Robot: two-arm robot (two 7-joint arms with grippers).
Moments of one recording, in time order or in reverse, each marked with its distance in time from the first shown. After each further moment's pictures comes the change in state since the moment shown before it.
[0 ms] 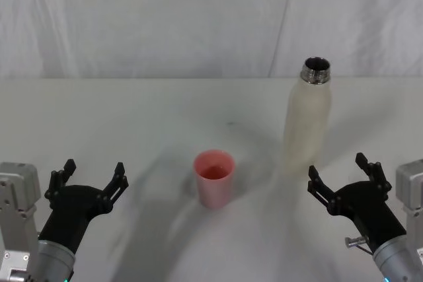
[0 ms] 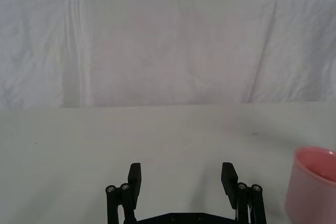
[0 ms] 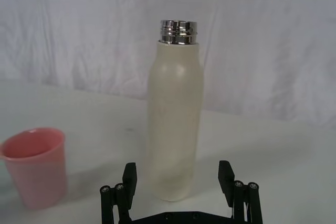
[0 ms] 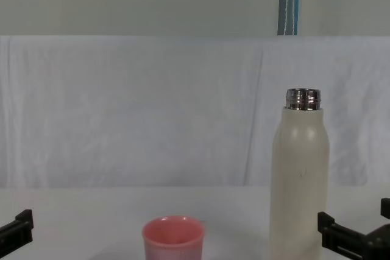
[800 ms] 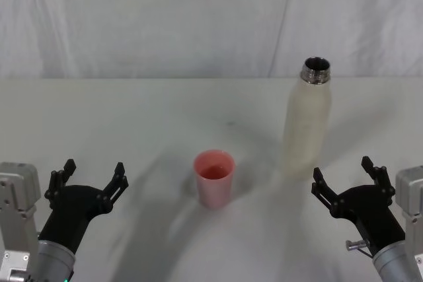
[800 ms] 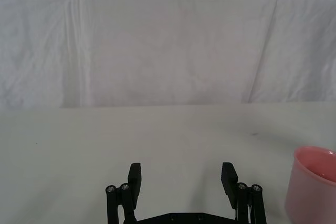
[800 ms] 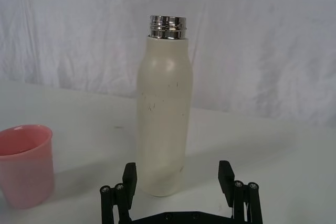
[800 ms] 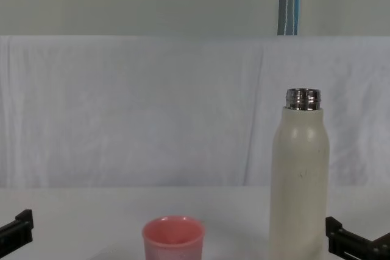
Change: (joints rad) left arm 0.000 0.000 0.000 0.000 0.000 0.000 0.000; right arm -0.009 0.018 -0.032 0.003 0.000 -0.018 -0.086
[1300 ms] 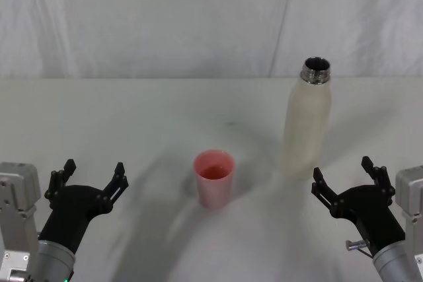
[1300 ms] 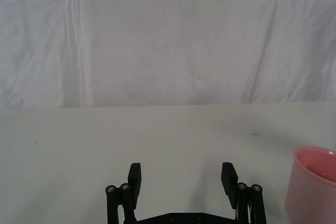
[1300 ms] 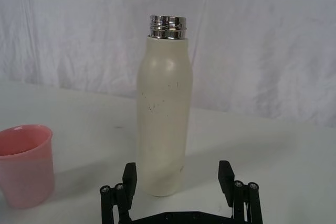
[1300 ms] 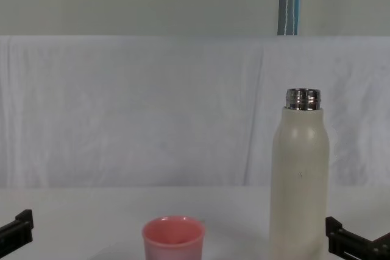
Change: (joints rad) left arm 0.000 0.000 0.000 0.000 0.000 0.000 0.000; right arm 0.000 0.000 0.000 0.000 0.000 0.000 0.000
